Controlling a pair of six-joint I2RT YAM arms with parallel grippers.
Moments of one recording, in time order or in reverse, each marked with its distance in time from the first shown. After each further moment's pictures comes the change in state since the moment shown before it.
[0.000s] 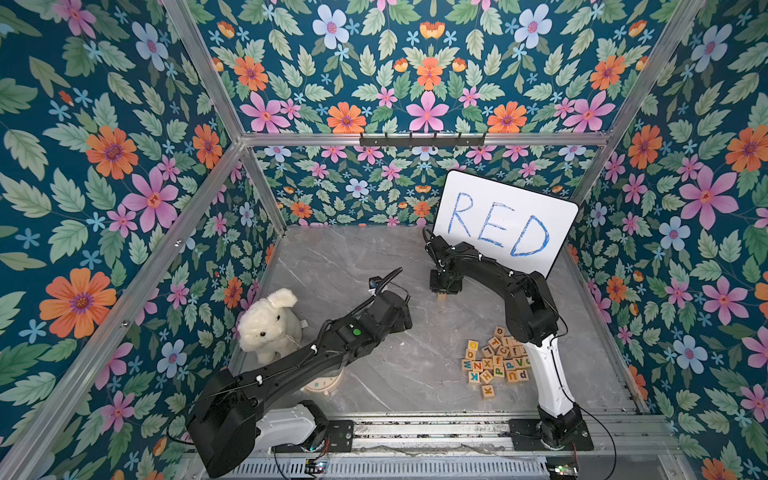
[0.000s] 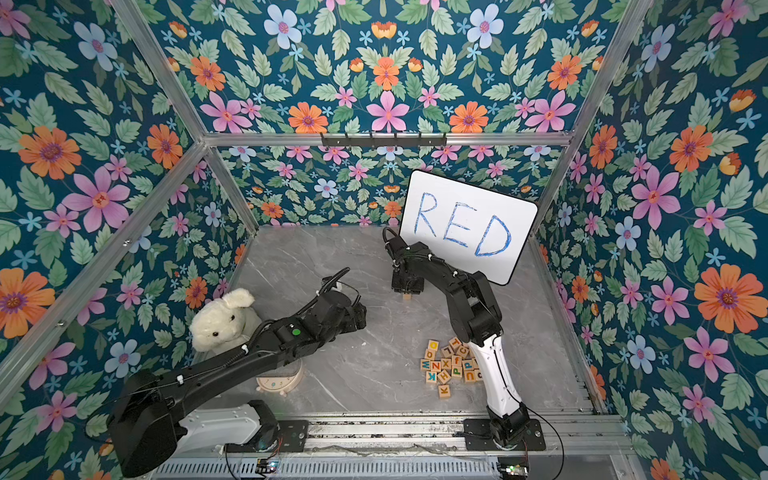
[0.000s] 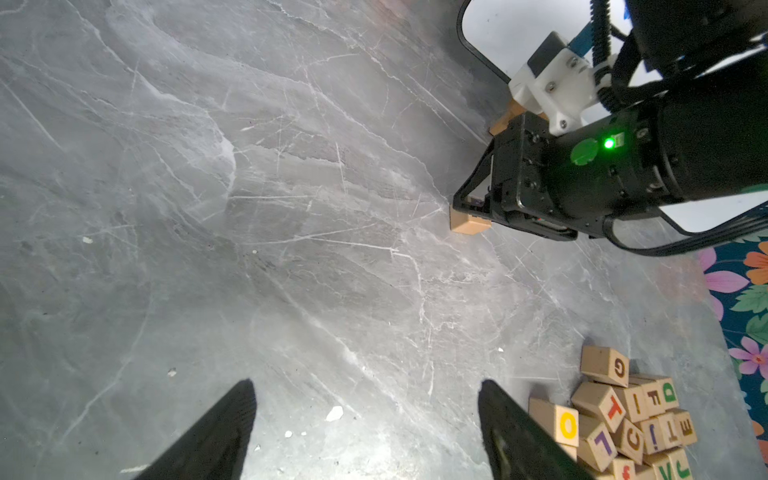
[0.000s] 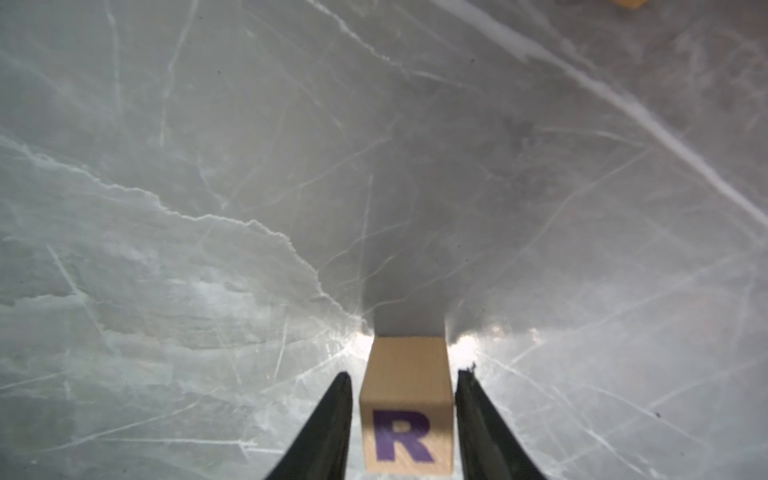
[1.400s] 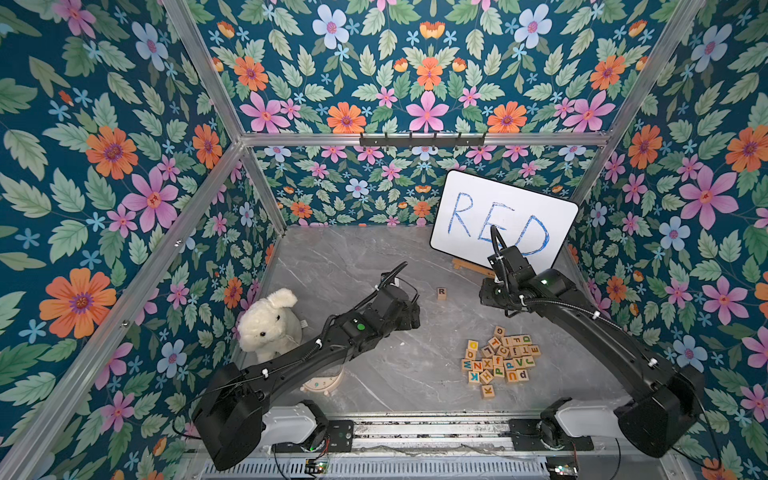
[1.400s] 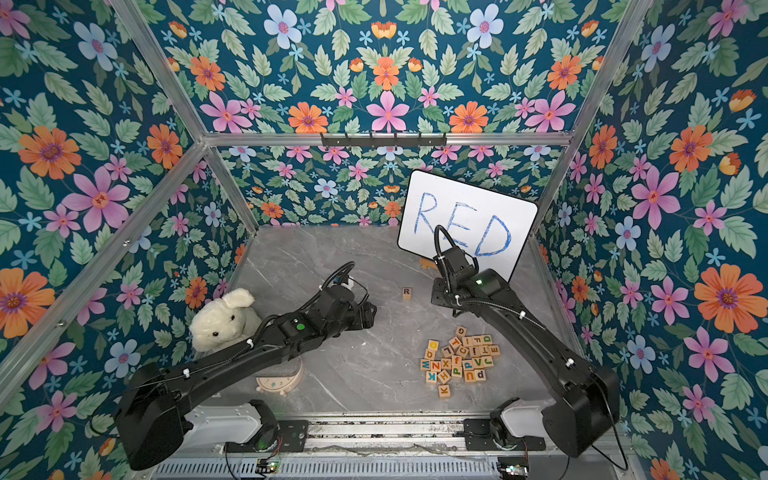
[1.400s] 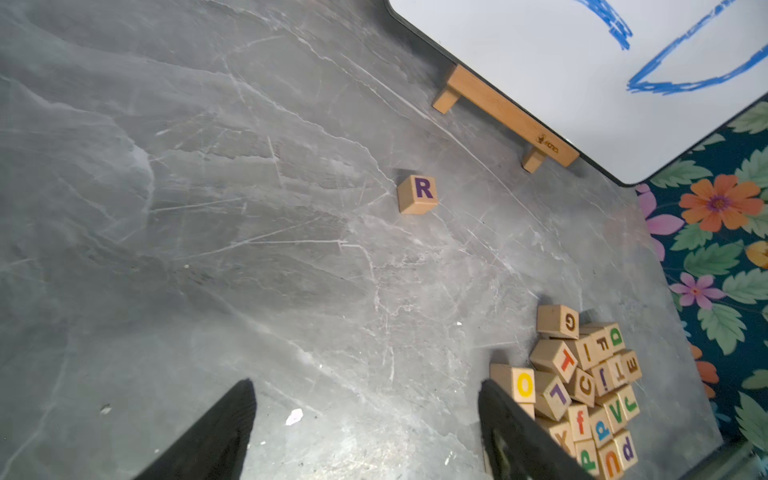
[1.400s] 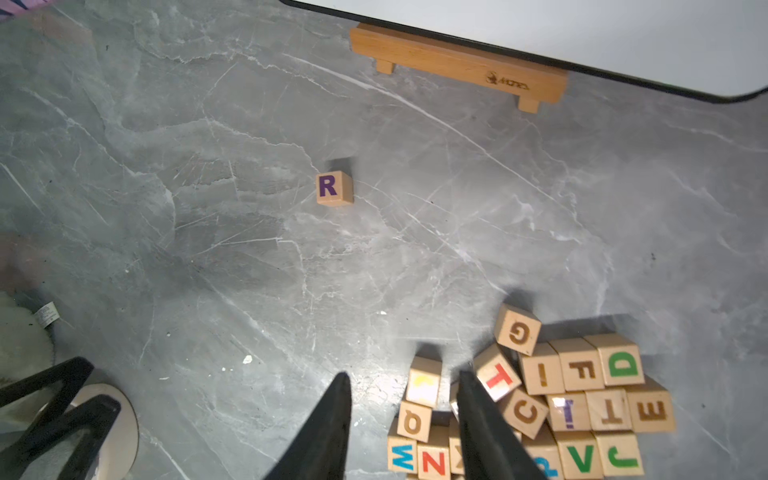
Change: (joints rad) left arm 0.000 0.064 0.056 0.060 0.156 0.105; right arm -0.034 -0.989 -0.686 0.017 0.065 0.026
